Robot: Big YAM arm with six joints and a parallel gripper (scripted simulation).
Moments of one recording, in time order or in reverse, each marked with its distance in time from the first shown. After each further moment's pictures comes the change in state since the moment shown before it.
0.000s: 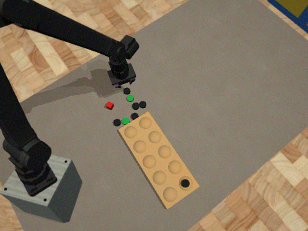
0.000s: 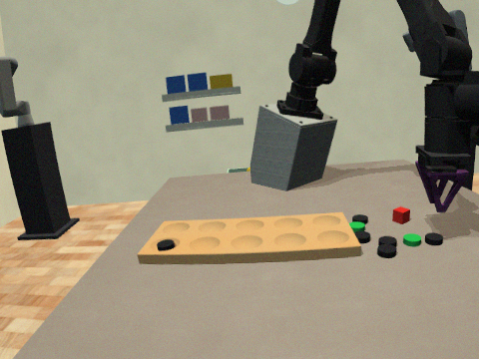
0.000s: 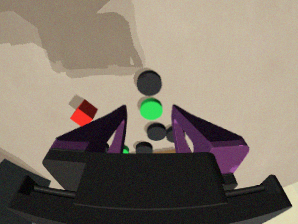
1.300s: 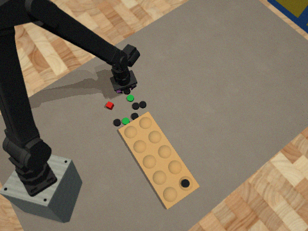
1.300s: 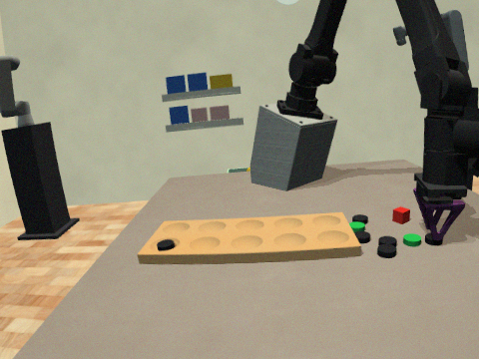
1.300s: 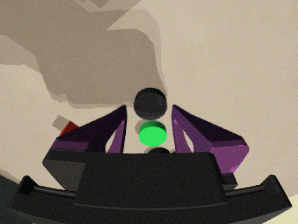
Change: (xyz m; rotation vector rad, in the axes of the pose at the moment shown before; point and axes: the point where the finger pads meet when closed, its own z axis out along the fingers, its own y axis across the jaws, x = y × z) arm 0.001 0.001 0.051 -0.003 0.002 0.001
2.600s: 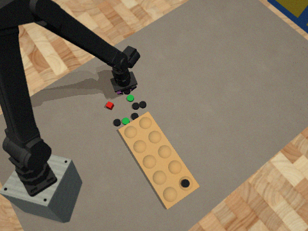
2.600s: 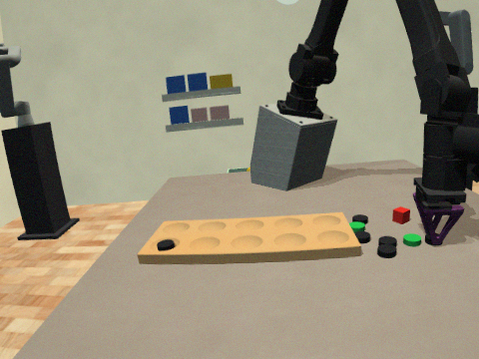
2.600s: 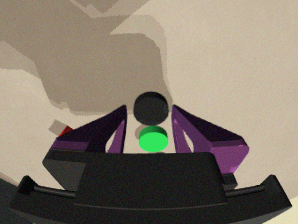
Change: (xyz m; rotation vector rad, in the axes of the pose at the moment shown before) arm 0.001 0.000 0.009 -0.001 0.001 0.001
